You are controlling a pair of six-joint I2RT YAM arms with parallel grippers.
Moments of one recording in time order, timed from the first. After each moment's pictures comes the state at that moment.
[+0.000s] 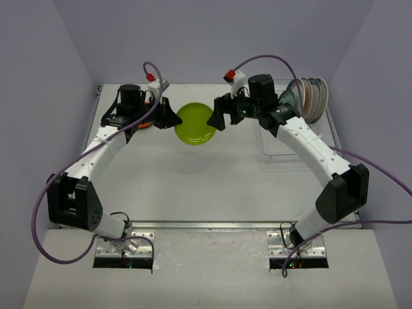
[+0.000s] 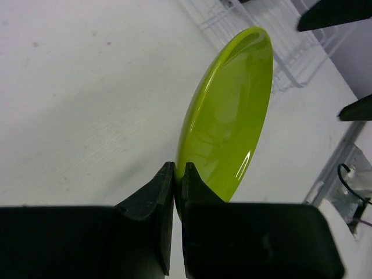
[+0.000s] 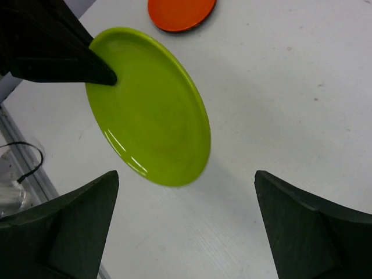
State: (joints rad) left arm -0.15 1.44 1.21 -0.29 0.71 -0.09; right arm 0.47 1.58 1.45 -0.37 -0.42 0.05
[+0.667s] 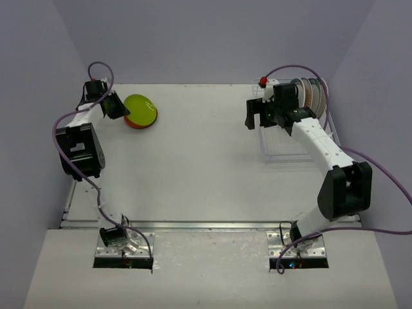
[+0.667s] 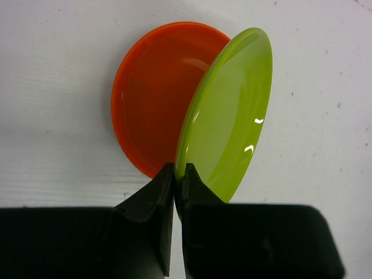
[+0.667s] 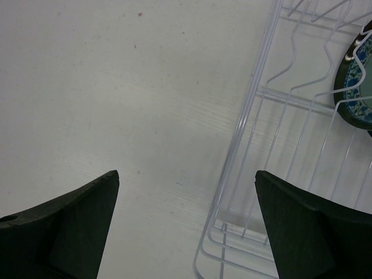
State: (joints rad) left arm 0.29 2.04 1.58 -0.34 0.33 -0.27; right arm 0.21 1.58 1.29 -0.43 -0.13 0.02
